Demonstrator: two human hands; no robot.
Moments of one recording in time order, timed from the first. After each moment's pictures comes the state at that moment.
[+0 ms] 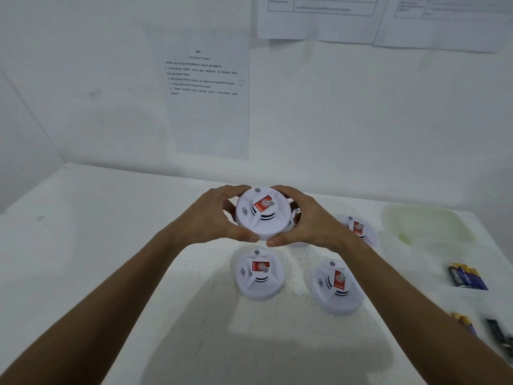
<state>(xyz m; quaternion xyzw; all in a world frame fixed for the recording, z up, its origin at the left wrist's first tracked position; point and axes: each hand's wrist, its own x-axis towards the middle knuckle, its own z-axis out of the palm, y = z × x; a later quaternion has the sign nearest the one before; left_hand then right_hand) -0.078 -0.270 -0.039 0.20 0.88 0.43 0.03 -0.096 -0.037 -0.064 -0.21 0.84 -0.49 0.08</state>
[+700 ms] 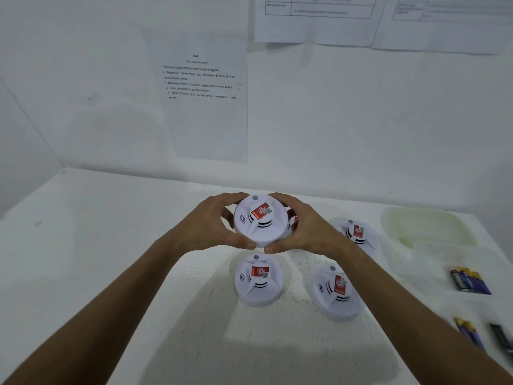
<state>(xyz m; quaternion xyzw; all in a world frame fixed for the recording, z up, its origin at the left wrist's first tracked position) -0.088 -0.274 -0.053 0.19 0.89 0.41 0.04 -0.104 -0.038 -0.080 -0.20 0.85 -0.49 0.08</state>
